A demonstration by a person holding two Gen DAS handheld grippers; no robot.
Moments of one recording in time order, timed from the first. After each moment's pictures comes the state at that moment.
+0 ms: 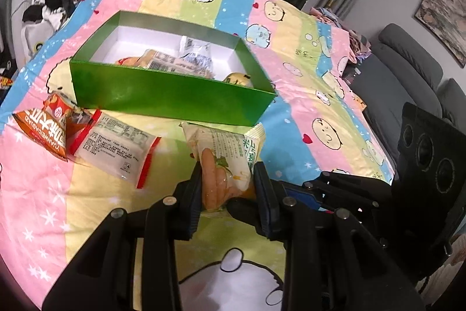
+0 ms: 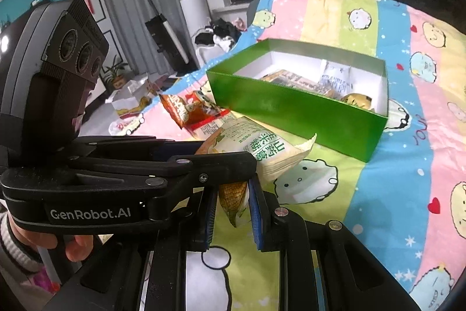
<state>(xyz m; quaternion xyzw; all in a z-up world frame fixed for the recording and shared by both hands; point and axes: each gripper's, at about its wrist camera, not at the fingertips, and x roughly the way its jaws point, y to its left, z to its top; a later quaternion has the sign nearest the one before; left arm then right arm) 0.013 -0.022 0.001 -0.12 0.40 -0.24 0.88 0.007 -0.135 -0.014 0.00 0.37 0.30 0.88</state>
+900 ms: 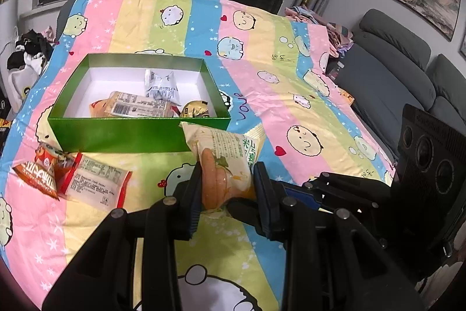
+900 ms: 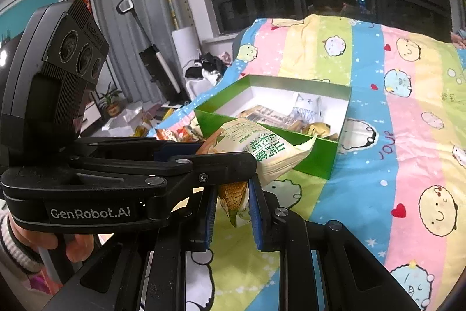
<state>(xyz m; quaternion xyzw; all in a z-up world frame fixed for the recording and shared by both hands) 0.007 -0.065 0.044 -0.06 0.37 -0.27 0.89 -0.010 -0.172 0.016 0.02 0.32 0.27 0.91</state>
